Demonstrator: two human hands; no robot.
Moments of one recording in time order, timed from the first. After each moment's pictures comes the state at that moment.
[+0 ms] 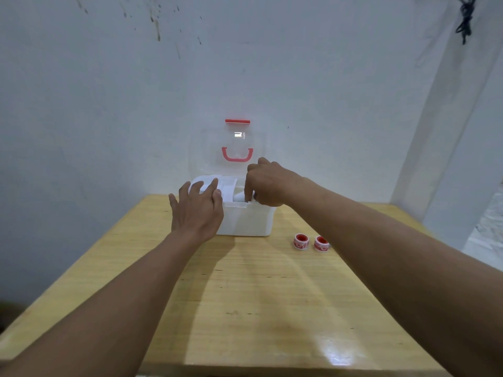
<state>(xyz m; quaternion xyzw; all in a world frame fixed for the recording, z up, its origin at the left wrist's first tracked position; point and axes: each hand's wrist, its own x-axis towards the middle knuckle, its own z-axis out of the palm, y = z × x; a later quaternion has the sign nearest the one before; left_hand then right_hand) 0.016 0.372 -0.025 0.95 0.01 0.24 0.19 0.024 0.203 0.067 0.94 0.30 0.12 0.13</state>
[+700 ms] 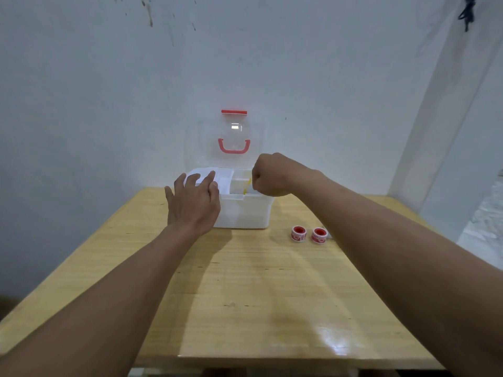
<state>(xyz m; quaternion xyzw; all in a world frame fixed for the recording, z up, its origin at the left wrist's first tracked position) 0.018 0.372 -0.029 0.95 0.01 0.24 0.19 0.027 0.189 0.067 0.98 0.16 0.05 -0.08</state>
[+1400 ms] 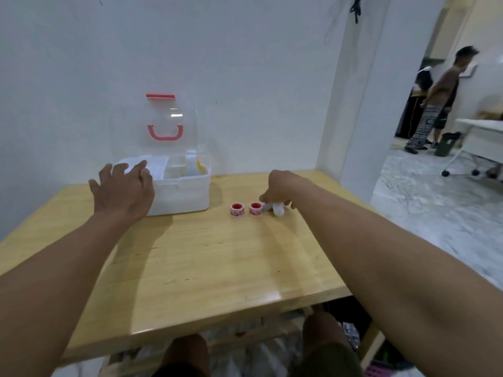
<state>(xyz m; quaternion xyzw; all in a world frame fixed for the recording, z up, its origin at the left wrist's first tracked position) 0.019 0.373 -0.026 0.96 0.02 0.23 0.17 -0.023 0.068 0.020 0.99 -0.12 -0.05 -0.10</state>
